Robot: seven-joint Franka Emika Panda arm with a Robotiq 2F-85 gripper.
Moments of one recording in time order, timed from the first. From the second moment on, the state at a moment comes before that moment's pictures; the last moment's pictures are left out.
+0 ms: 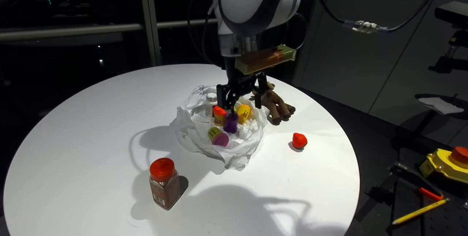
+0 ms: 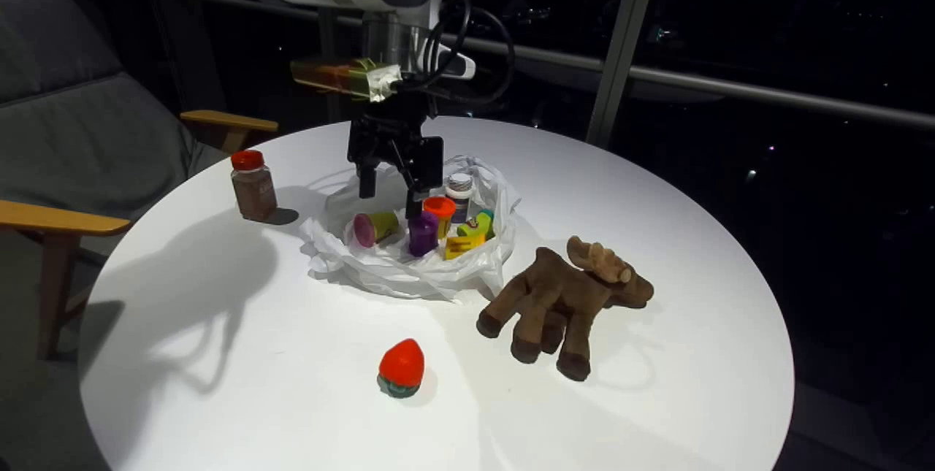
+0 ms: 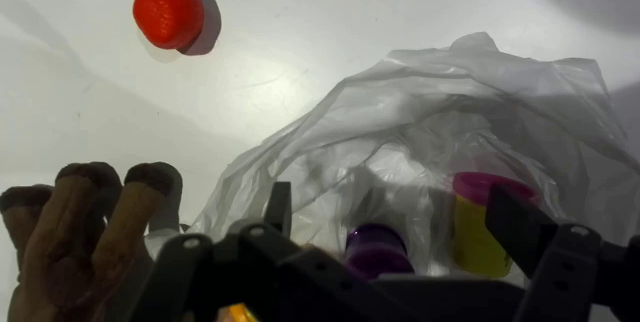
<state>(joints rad) 0.14 0.60 -0.02 -1.79 -0.06 2.16 0.38</state>
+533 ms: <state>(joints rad) 0.17 0.77 -0.08 -1.60 -0.10 2.21 0.42</state>
